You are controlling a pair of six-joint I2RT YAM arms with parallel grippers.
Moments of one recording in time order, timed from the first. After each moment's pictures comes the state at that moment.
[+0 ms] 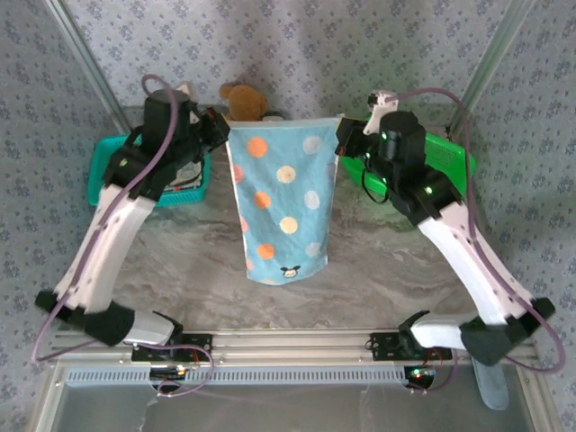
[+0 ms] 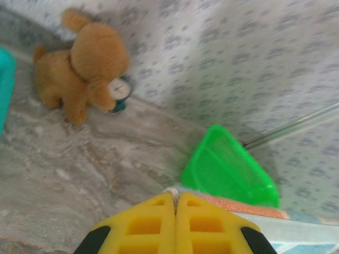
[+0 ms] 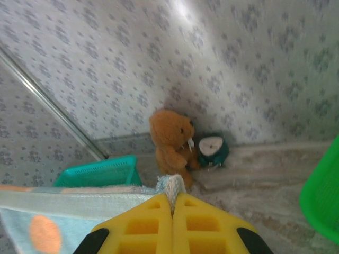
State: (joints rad) left arm -0.45 1.44 1.84 -0.84 -0.06 -0.78; right arm 0.51 1.31 1.53 -0.43 0.10 0.48
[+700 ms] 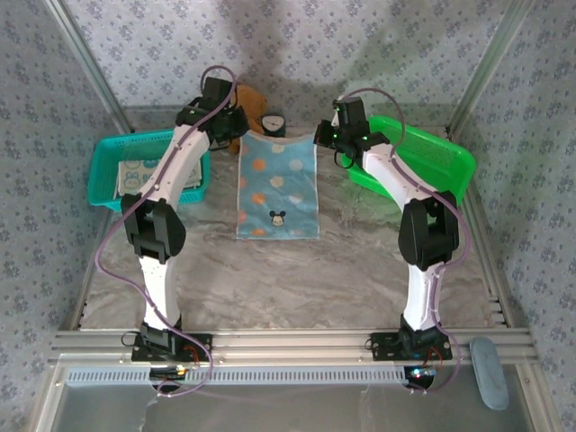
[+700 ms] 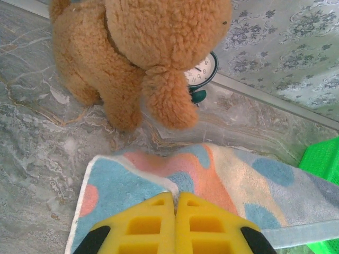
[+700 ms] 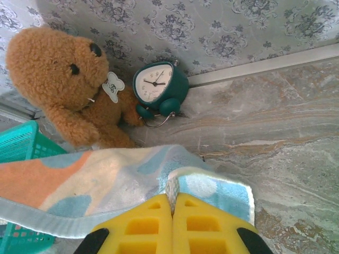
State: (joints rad) left arm -0.32 2.08 2.15 -0.84 0.02 -0.63; right arm 0.34 1.99 1.77 -0.34 -0.13 0.52
